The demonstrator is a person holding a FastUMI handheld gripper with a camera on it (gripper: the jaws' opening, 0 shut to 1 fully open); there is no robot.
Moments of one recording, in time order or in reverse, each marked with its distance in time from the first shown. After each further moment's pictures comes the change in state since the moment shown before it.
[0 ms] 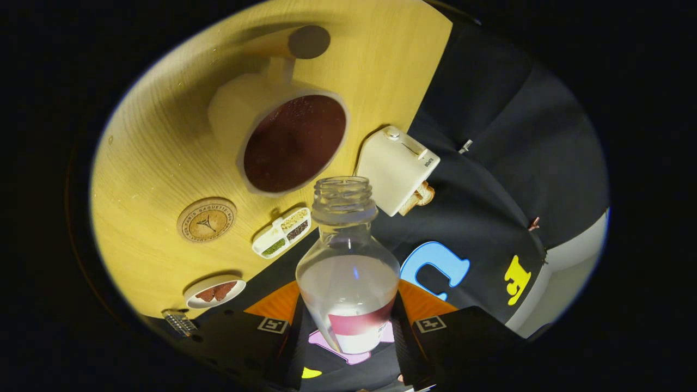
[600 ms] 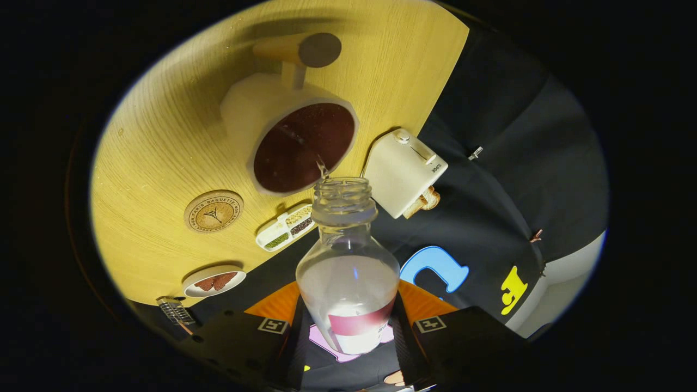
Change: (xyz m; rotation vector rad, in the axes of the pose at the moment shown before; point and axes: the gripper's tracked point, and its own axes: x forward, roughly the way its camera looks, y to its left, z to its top) arm -0.005 -0.006 0.003 -0.138 0.010 0.058
